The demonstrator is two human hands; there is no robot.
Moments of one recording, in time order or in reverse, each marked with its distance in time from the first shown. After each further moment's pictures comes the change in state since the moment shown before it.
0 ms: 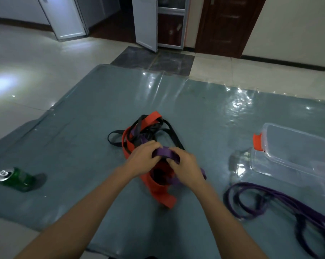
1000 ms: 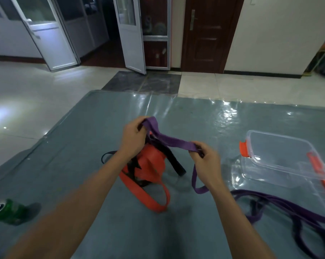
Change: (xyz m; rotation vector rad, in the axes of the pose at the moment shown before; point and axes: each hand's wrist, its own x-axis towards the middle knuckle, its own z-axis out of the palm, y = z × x) left_hand 0.071 0.061 -0.079 -0.378 0.454 -0.043; right_hand -0.007 -0.004 -0.085 0.391 0.425 0.120
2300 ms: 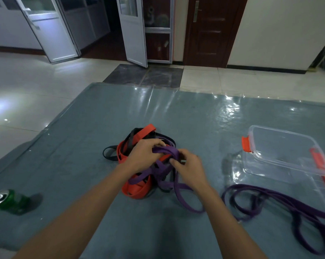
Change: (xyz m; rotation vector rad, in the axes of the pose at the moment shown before) left_hand -0.055 -0.023 0.015 0.196 -0.441 0.009; right_hand -0.021 0.020 0.042 -0.178 -0.258 0.037
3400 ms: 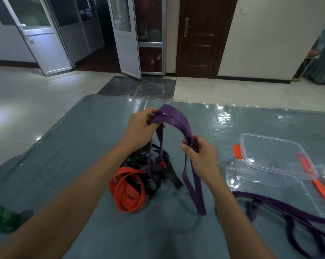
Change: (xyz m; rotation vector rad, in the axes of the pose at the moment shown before) left_hand 0.051 0.077 -0.061 -0.222 0.238 0.107; right_hand 0.010 -0.046 -0.065 0.216 0.210 -0.060
